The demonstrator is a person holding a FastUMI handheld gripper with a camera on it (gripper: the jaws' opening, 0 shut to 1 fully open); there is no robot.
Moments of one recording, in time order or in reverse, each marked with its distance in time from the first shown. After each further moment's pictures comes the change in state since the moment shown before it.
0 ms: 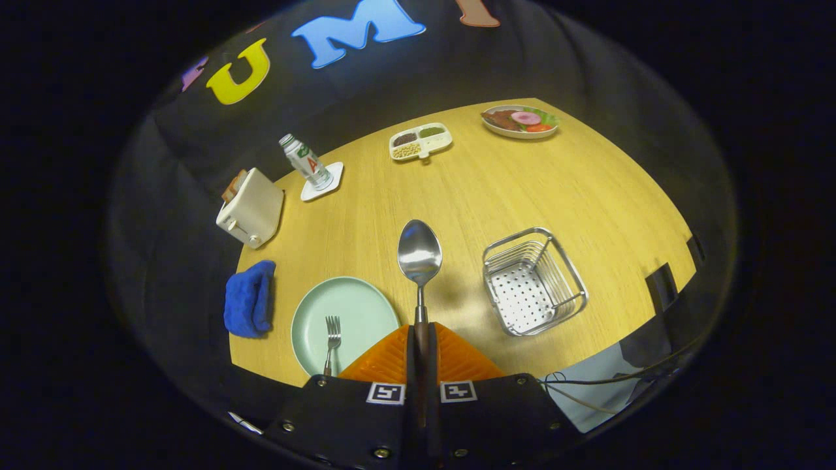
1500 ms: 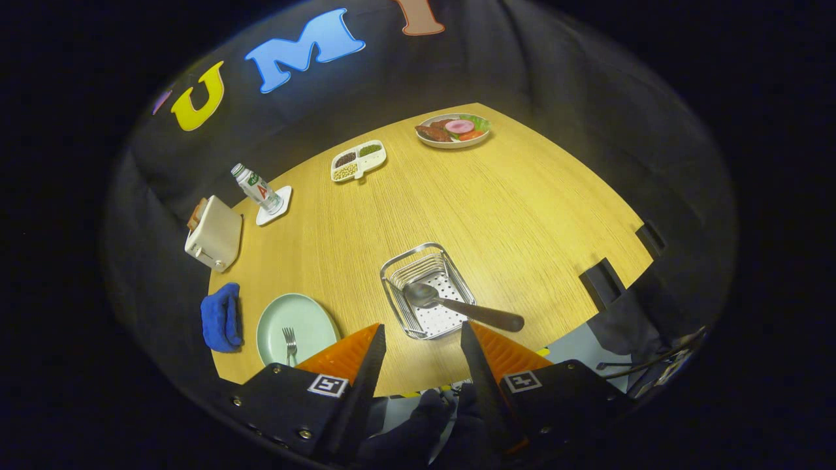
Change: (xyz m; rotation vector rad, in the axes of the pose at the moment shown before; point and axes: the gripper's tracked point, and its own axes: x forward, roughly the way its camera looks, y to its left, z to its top) arm -0.021 -0.065 -0.001 0.058 -0.012 -0.112
